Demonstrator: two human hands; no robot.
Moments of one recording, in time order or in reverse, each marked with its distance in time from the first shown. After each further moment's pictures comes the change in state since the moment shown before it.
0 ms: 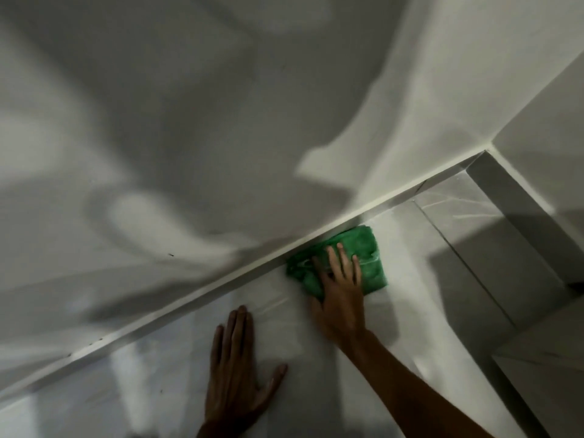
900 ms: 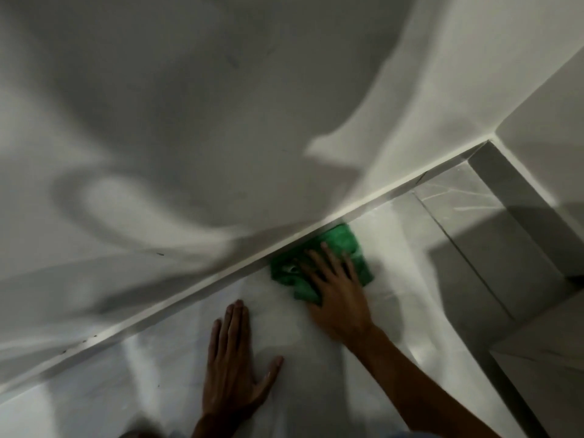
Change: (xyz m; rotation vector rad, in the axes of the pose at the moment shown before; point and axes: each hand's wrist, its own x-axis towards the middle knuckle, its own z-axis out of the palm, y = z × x) left_hand -0.001 0.001 -0.011 -0.039 0.007 -0.016; right_hand -0.003 0.025 0.014 -0.171 -0.034 -0.222
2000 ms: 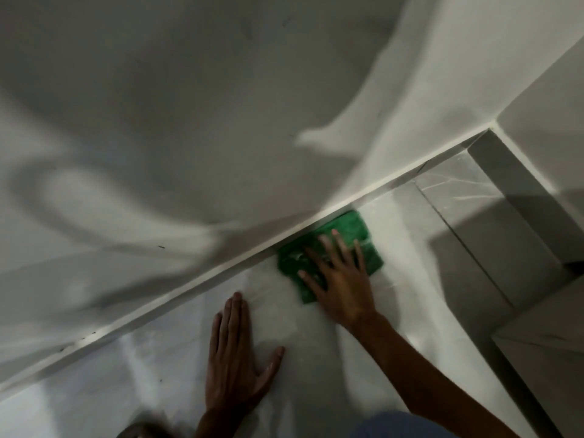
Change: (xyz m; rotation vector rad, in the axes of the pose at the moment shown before) left_hand -0.001 -0.001 0.000 -0.076 0.015 -0.027; right_hand 0.001 0.004 0.009 -0.027 0.059 0.110
